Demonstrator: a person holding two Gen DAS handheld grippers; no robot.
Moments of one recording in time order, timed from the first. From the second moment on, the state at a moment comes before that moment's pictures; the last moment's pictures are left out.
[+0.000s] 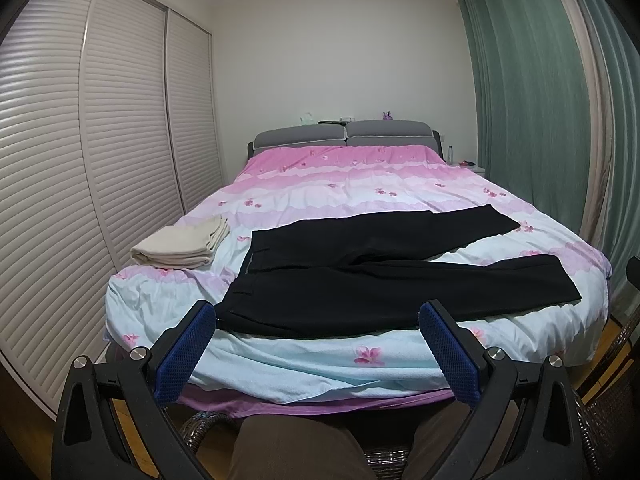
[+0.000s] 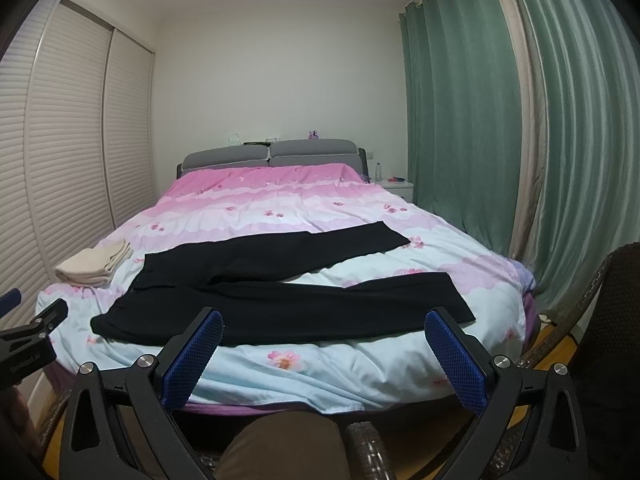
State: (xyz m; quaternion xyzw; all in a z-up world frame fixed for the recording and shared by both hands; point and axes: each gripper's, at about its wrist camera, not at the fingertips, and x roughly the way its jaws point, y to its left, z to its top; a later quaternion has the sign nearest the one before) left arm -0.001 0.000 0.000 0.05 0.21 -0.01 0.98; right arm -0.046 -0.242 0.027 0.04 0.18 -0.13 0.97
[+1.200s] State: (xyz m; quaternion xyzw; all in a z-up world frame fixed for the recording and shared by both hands) left arm 0.002 -0.014 0.000 0.05 0.21 -0.01 0.98; right arm -0.043 -0.245 0.024 0.04 0.18 -0.13 0.97
